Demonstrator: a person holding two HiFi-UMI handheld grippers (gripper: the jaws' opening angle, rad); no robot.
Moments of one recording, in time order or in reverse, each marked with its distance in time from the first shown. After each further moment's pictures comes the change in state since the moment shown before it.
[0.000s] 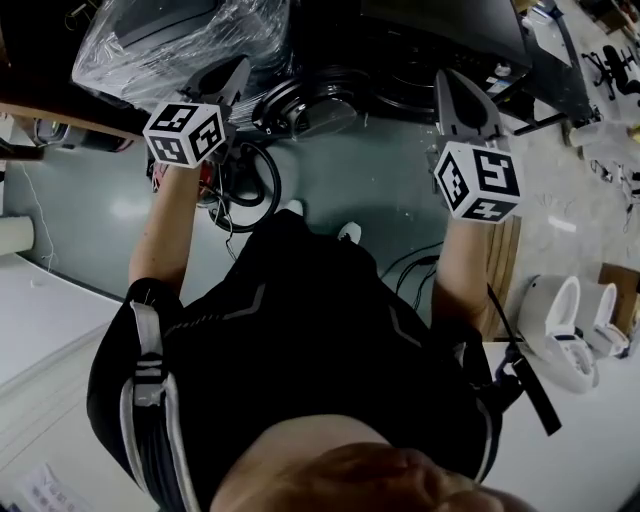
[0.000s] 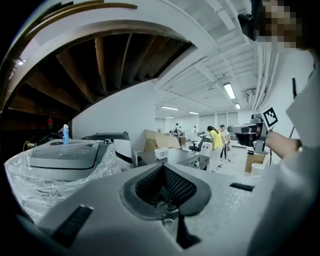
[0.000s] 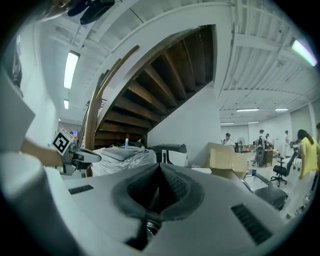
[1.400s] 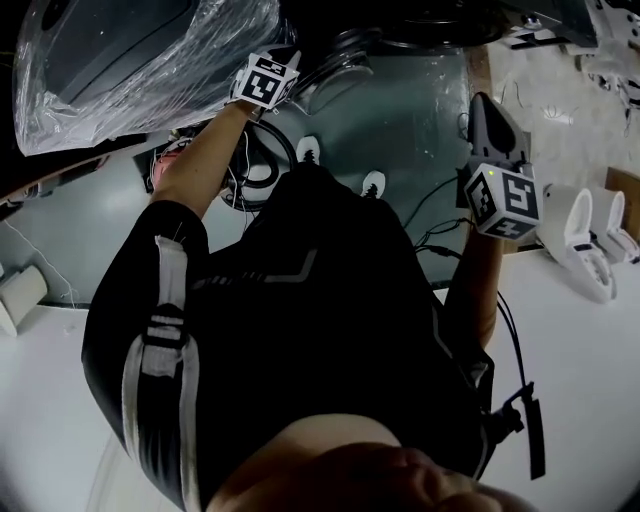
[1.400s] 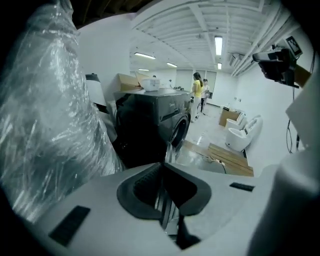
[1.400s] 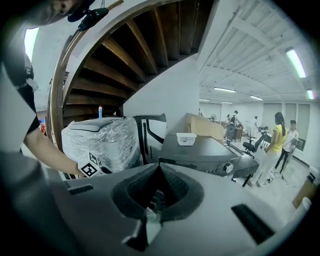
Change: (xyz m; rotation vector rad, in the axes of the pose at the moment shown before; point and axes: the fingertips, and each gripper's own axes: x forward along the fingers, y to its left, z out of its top) left arm 0.203 0.105 -0.289 0.162 0.572 -0.309; right arm 0.084 0.025 -0.115 0.099 0.347 -0.293
